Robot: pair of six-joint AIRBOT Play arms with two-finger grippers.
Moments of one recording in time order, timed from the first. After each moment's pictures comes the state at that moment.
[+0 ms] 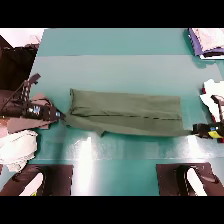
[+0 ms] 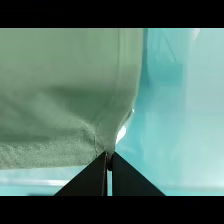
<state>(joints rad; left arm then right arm) 0.06 -0.85 0.85 0.92 -1.30 -1.34 -0.36 -0.68 0.70 -1.39 1.46 1.40</state>
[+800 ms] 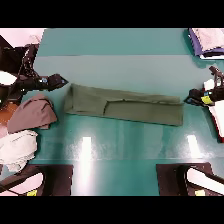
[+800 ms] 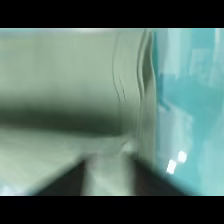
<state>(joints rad) 0.06 -1.22 1.03 0.80 -0.80 -1.24 -0.36 -1.24 1.06 -1.15 1.21 1.41</state>
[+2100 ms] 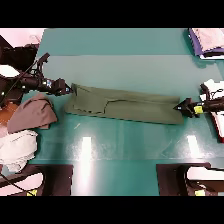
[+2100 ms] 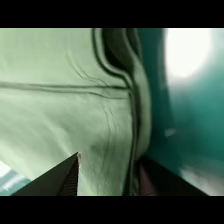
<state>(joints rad) 0.06 -1.30 1.13 0.76 -1.17 -1.21 -0.52 -1.48 0.90 -0.85 1.22 1.13</state>
